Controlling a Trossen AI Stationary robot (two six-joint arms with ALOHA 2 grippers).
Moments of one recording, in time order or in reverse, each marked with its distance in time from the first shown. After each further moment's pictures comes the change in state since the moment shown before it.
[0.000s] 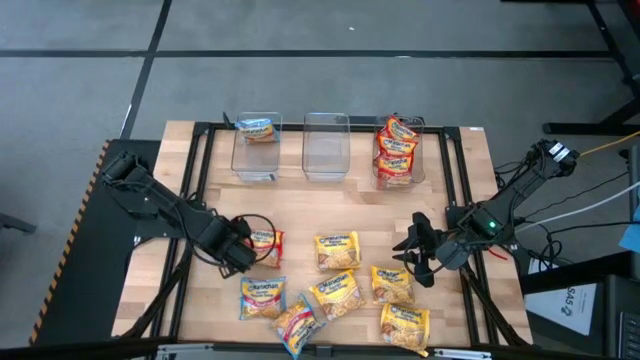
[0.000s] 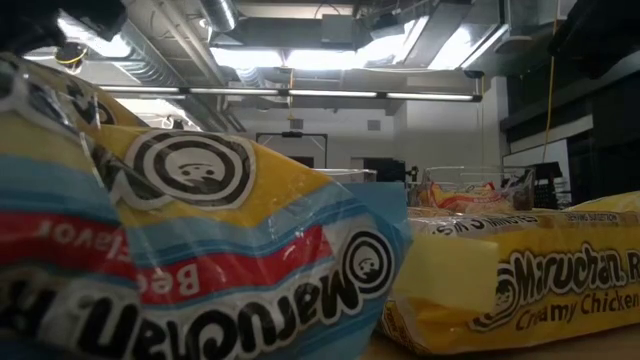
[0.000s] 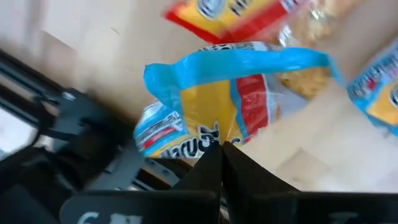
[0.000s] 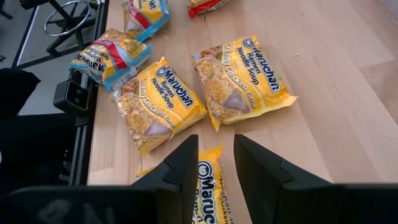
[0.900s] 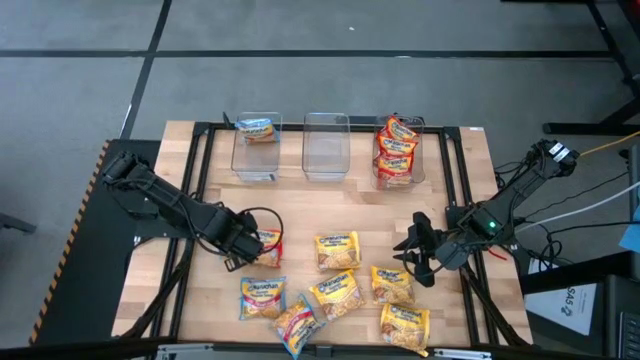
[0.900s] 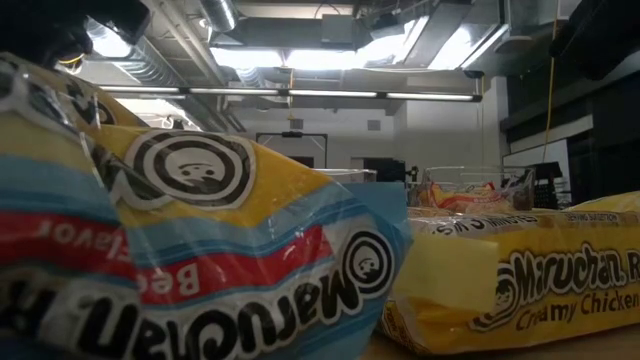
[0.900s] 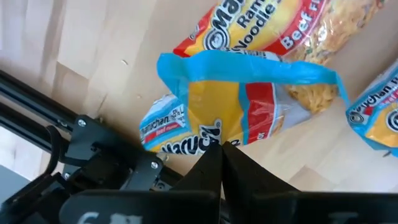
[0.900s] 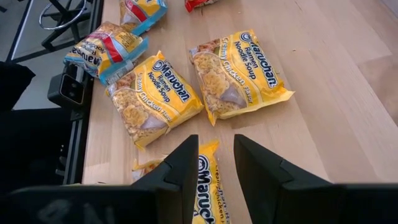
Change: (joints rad) left arm 0.074 0.000 0.012 0.033 -0.048 0.111; right arm 0.000 0.000 0.000 -0.023 -0.006 0.000
